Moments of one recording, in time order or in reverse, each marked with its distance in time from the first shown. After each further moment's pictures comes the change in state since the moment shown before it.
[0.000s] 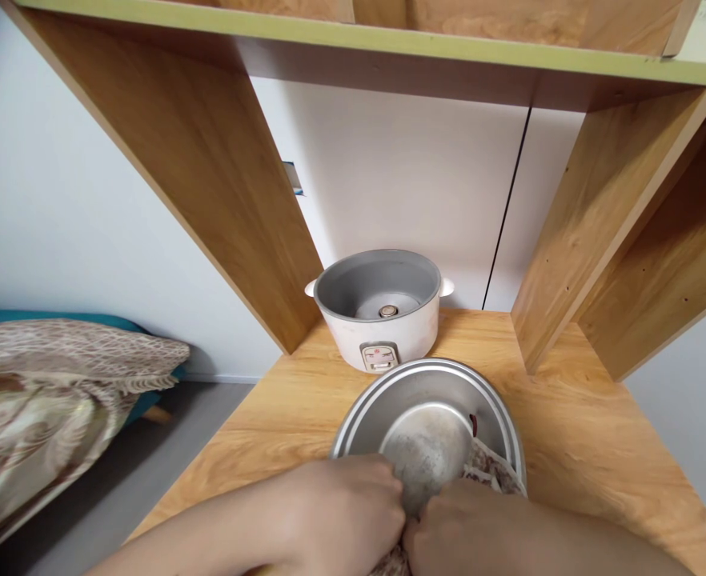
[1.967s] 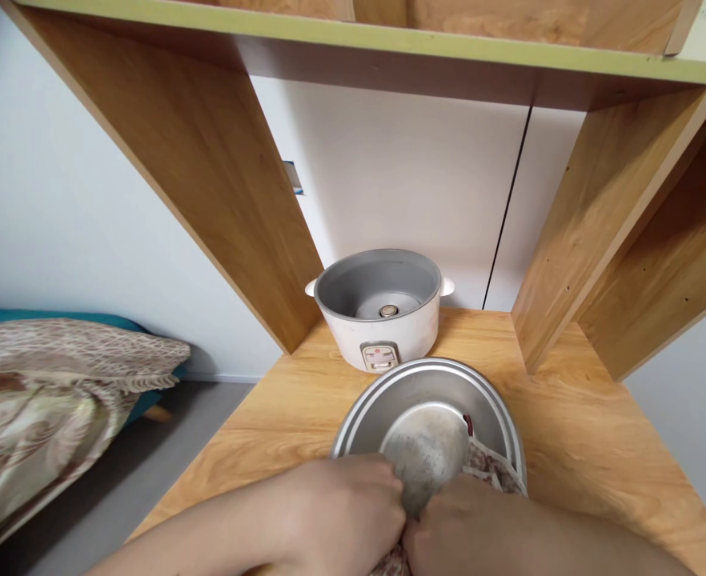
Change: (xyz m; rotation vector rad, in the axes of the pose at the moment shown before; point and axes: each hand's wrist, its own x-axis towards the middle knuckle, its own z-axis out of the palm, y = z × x) left_hand 0.003 -0.006 0.011 -0.049 0.052 0.019; right_hand 0.008 0.018 0.035 0.006 0.153 -0.042
